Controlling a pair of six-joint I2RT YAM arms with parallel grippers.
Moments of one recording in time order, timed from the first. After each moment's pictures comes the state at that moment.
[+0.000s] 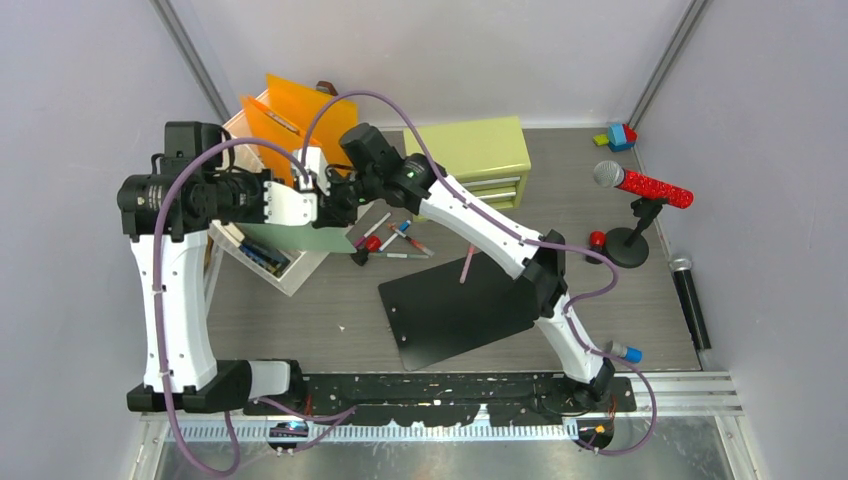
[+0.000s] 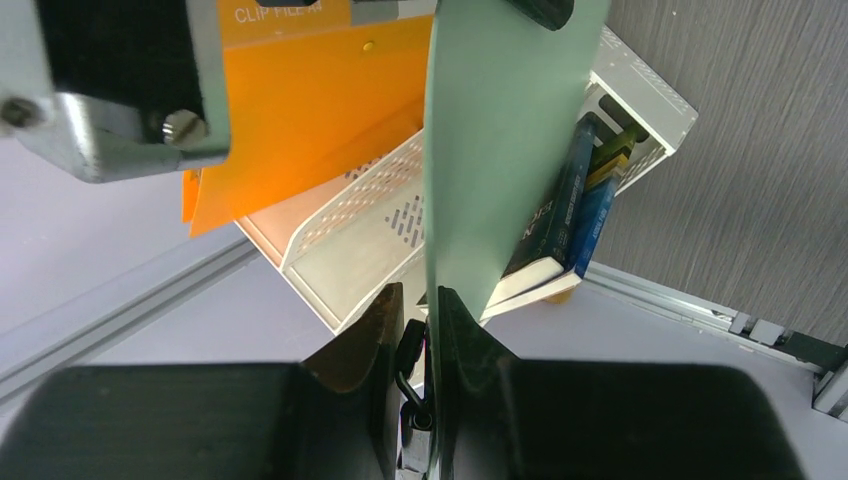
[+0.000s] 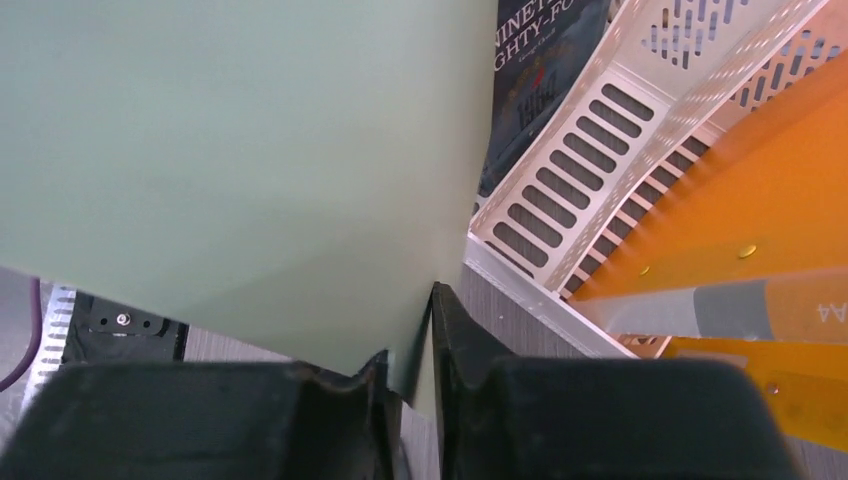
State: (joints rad) left arm -0.03 1.29 1.98 -1.58 0.24 1.61; right arm 0.94 2.24 2.43 -0.70 -0.59 -0.34
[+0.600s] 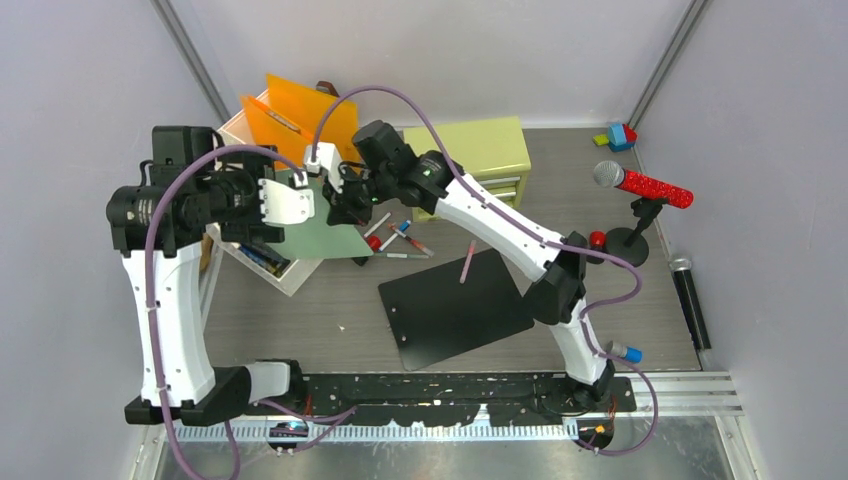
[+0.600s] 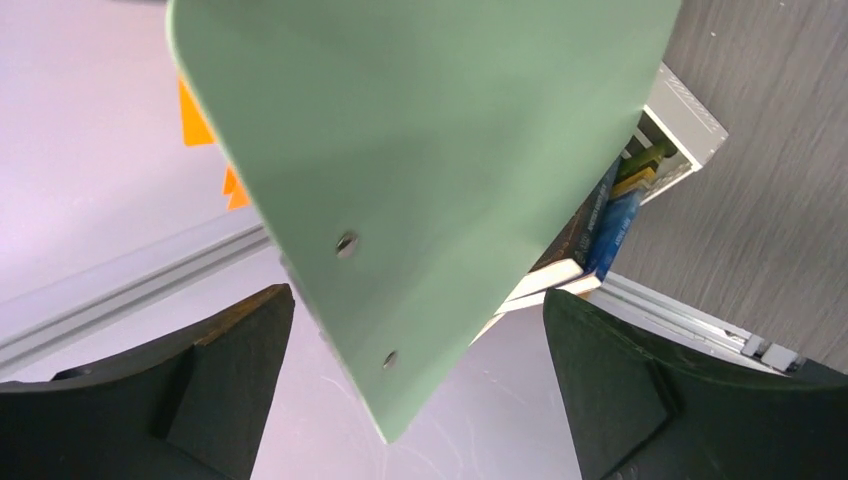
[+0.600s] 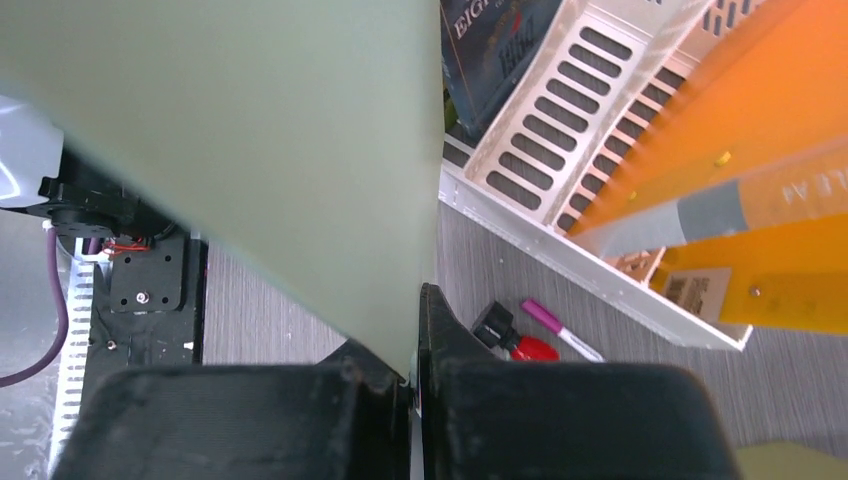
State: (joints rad) left arm -0.03 1.27 2.01 -1.56 0.24 1.56; right arm 0.95 2.13 2.32 -0.74 -0.52 -0.32
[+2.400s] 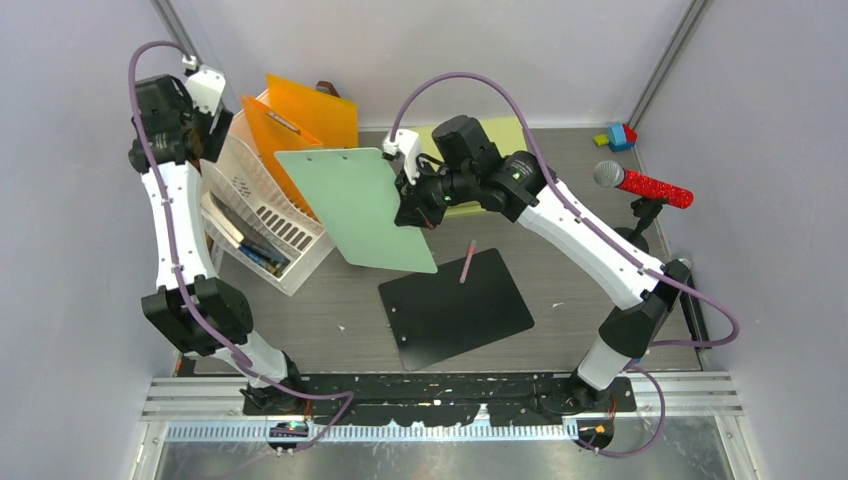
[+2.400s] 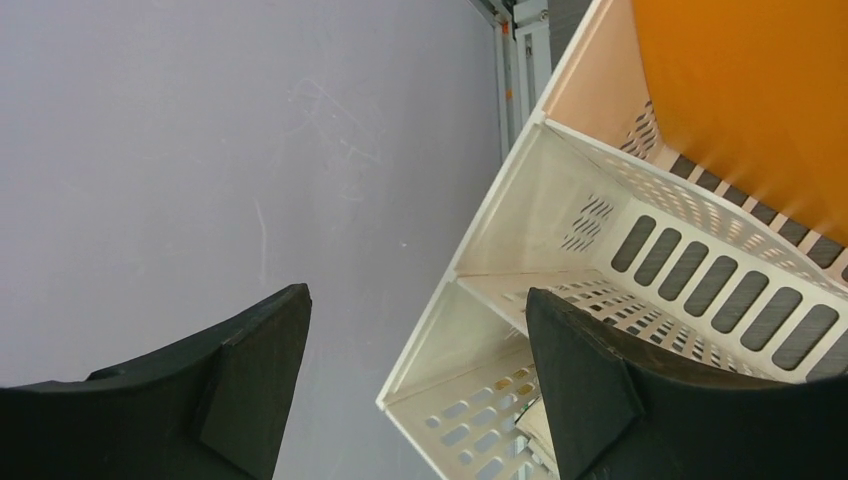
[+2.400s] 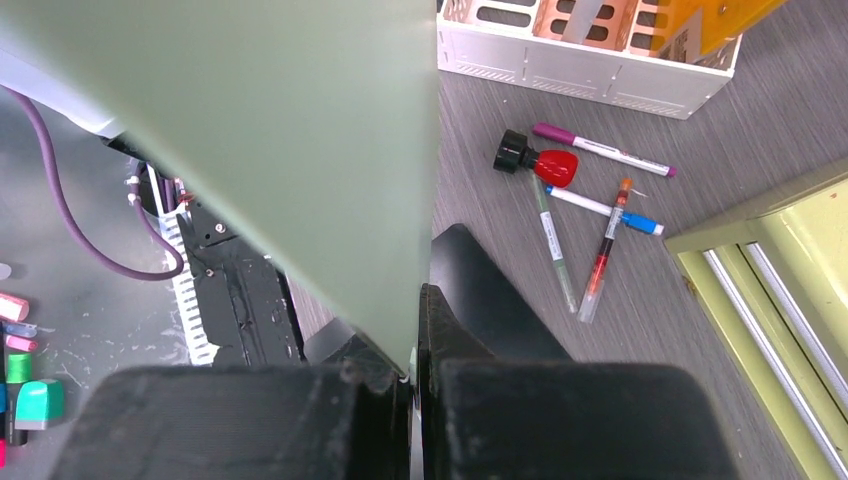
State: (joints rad) left arm 0.32 1.61 1.89 -0.73 -0.03 0.68; right arm 0.83 1.66 1.88 -0.84 -0.42 -0.12
